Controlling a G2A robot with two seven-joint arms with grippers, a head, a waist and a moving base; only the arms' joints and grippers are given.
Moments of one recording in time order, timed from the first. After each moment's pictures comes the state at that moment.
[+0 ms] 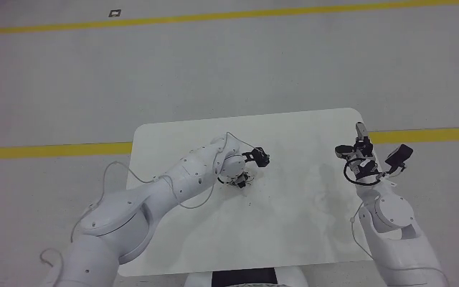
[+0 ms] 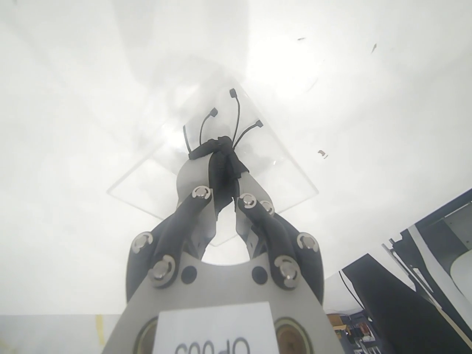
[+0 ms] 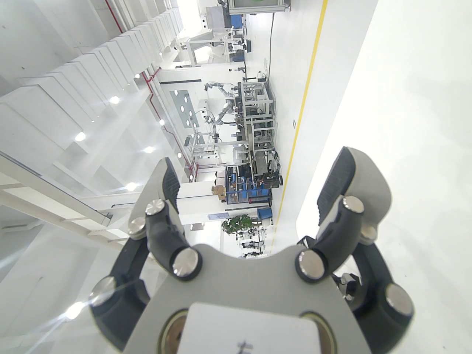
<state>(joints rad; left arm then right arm) 0.53 -1.48 -0.17 -0.91 0.64 -0.34 -1.08 -1.73 -1.15 1.60 -1.80 0.42 0.00 0.00</state>
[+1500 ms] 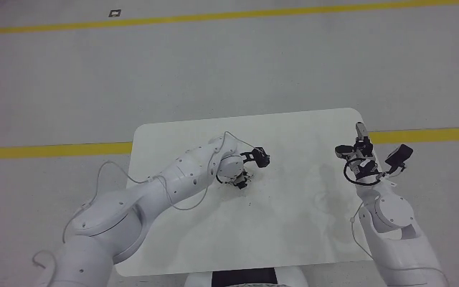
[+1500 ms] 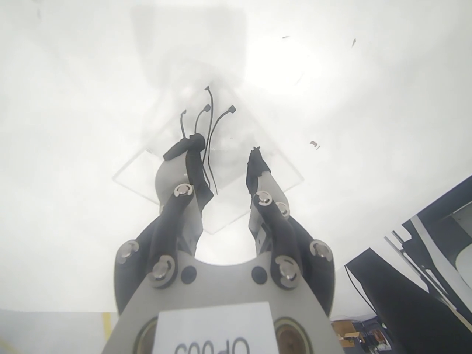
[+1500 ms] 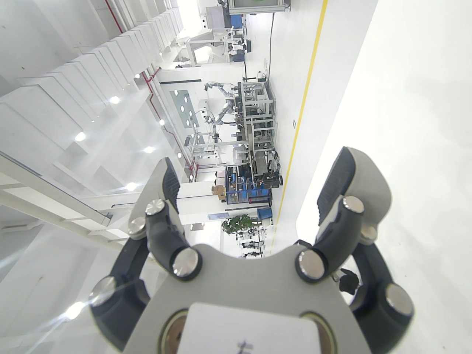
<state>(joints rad) 0.53 -1.43 -0.17 -0.99 0.63 -0.34 -1.08 -1.73 -1.15 1.60 -1.80 0.42 0.00 0.00</state>
